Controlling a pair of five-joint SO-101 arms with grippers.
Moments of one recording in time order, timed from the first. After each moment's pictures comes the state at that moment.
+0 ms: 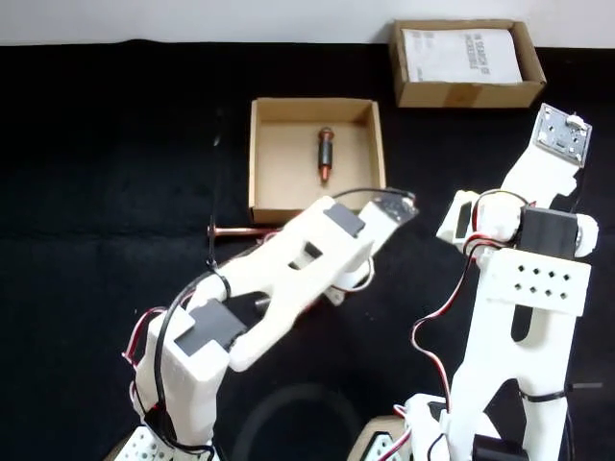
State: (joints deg) left arm 36.2 22.6 3.9 70.5 -2.3; right arm 4.0 -29.4 11.2 88.8 -16.2
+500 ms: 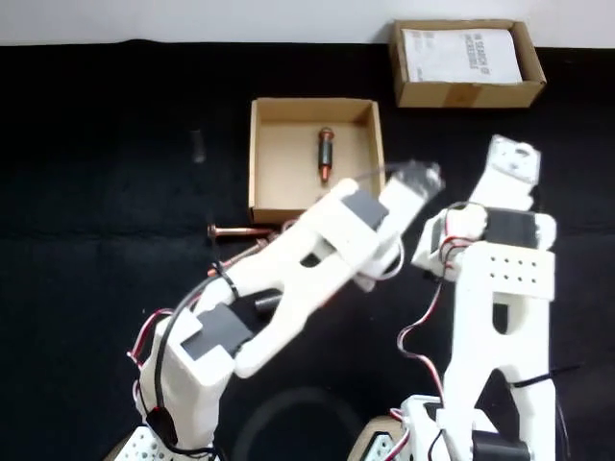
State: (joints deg) left arm 38.6 22.7 -13.4 79.9 8.4; right arm -0.8 -27.8 26.1 84.4 -16.2
